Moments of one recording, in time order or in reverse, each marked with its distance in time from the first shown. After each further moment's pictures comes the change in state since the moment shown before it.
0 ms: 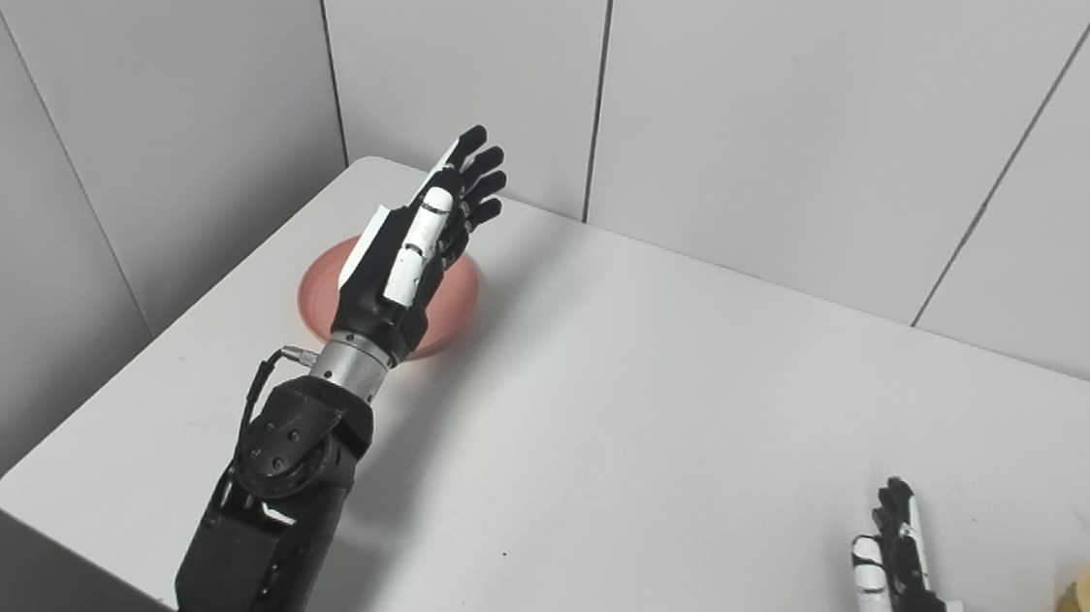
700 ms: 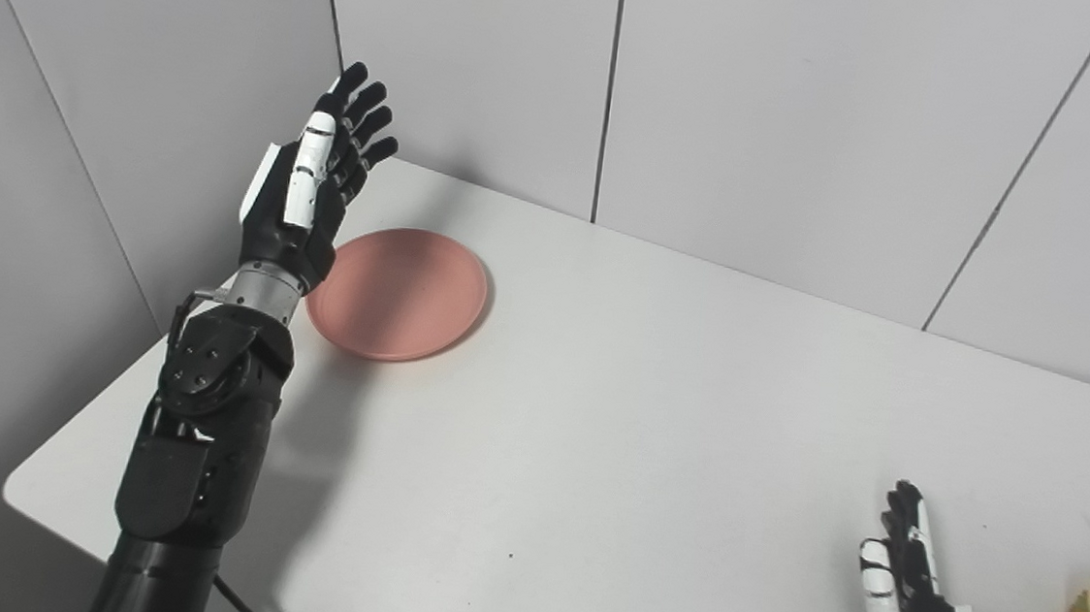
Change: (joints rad) left arm -0.067 0.157 0.166 0.132 -0.120 0.000 0.015; right arm -0.004 -0.002 0.000 0.003 -0.003 0.000 0.000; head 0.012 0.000
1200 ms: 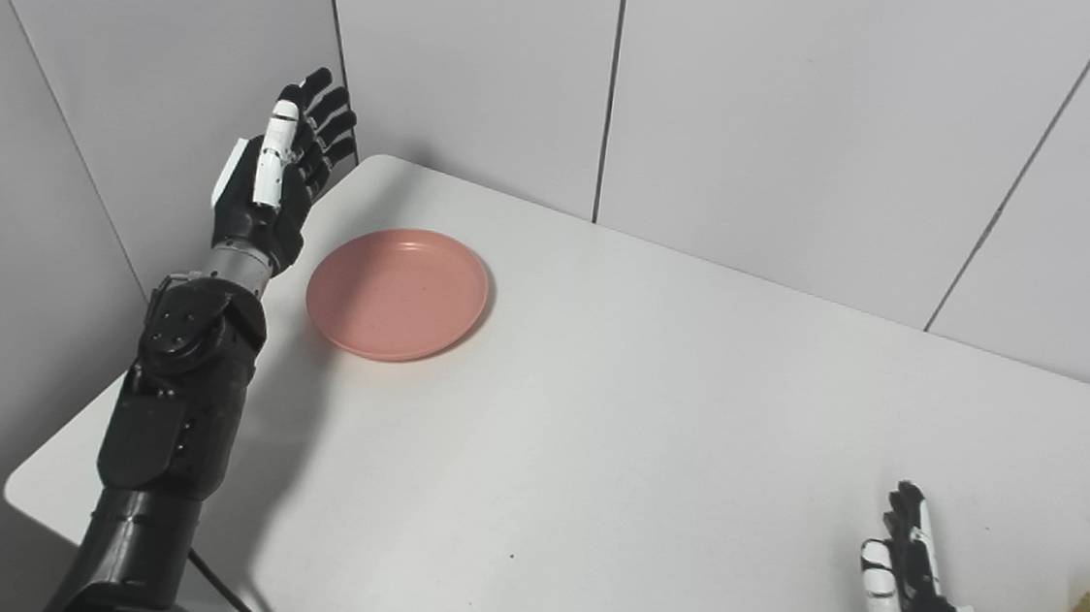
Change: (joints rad) left arm -0.047 0.072 0.065 0.185 -0.068 -0.014 -0.003; right arm 0.000 0.000 0.000 0.000 -0.004 -0.001 -0.004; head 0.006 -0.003
